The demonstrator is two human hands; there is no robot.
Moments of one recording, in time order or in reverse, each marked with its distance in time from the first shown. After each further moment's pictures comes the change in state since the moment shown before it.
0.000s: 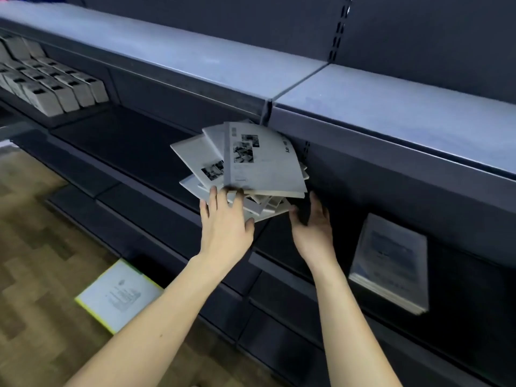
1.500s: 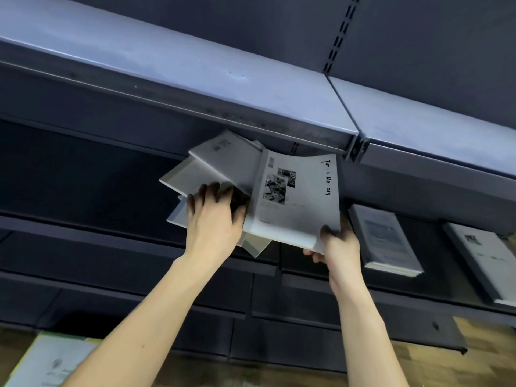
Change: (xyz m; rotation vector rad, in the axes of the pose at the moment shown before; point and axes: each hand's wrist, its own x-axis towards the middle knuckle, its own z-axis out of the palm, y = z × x) left_hand 0.124 -0.136 -0.011 -0.301 -0.075 0.352; right_hand -0.022 -0.069 0.086 0.400 0.460 0.240
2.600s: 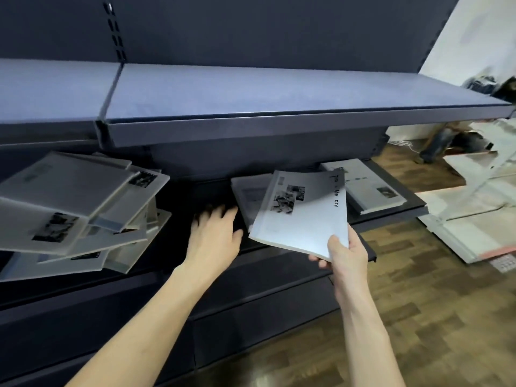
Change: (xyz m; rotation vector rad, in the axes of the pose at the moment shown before) left_hand -0.054 0.236 0.095 0.098 -0.379 0.395; right_hand -0.052 0.048 -0.258 0.228 0.469 0.080
